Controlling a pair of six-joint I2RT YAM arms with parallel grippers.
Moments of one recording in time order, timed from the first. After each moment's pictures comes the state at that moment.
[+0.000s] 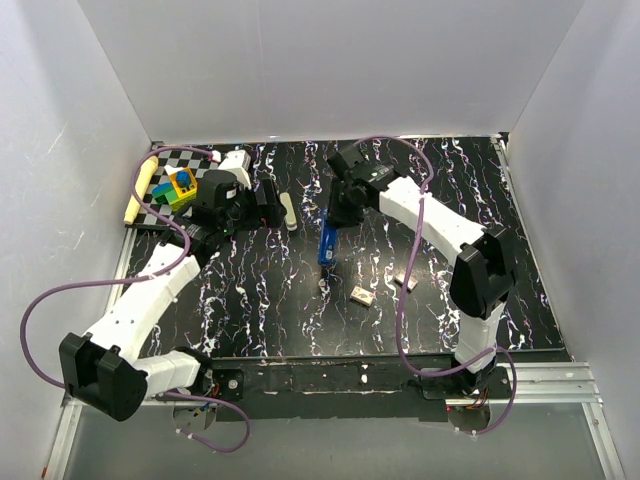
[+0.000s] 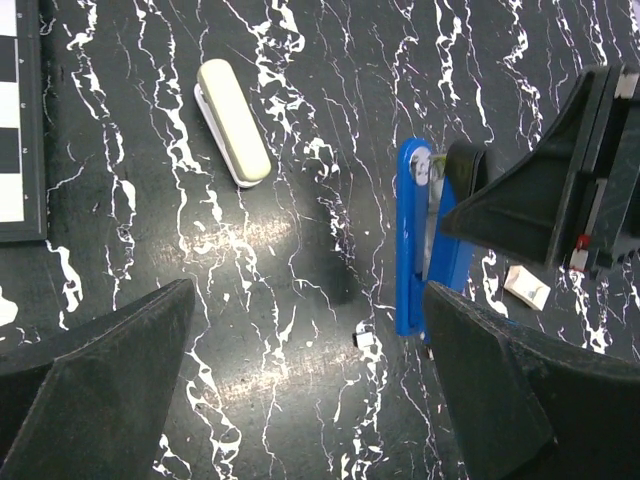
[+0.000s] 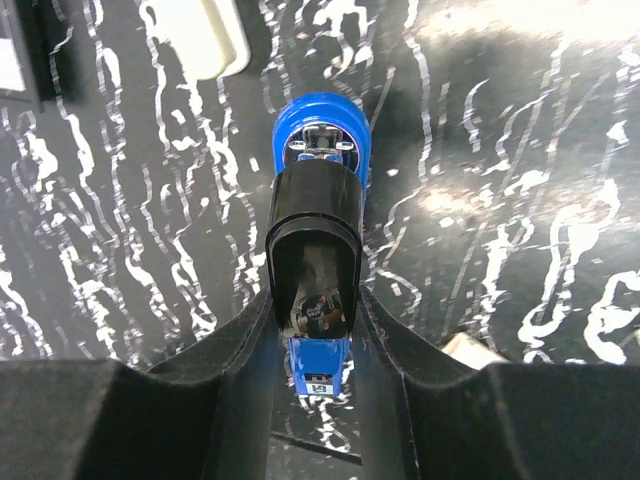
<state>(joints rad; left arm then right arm) -0.41 1.20 1.09 -0.42 0.02 -0.39 0.69 1.87 1.72 -0.87 0.03 0.73</state>
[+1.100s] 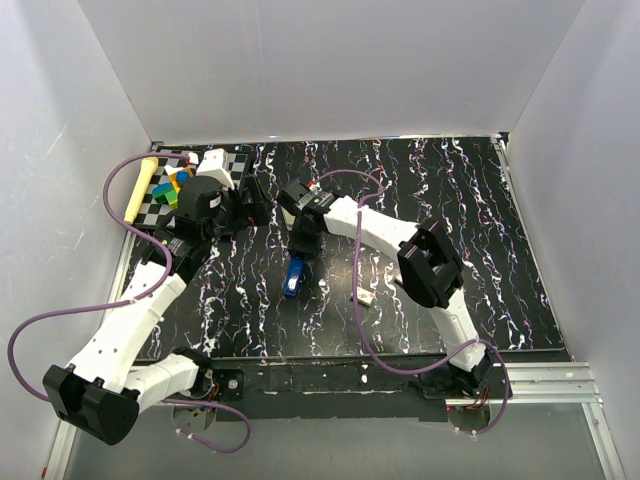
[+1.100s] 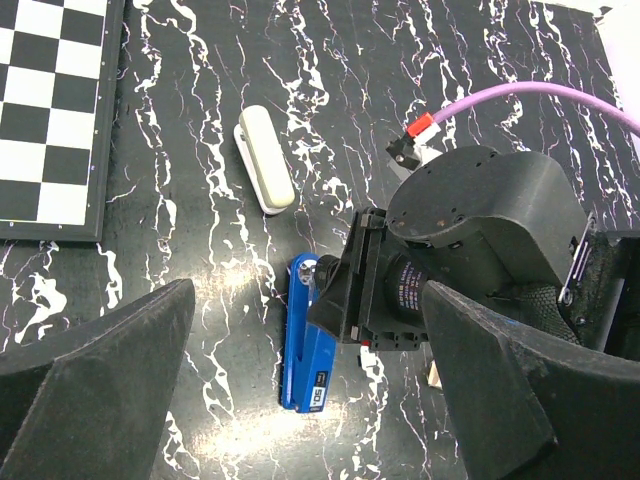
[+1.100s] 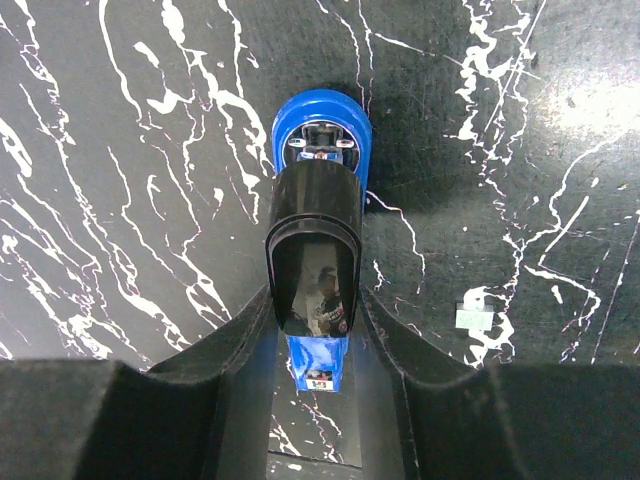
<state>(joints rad) -0.41 1.06 1.09 -0.45 -0.10 -0.41 0.90 2.17 1.87 -0.90 0.06 1.04</state>
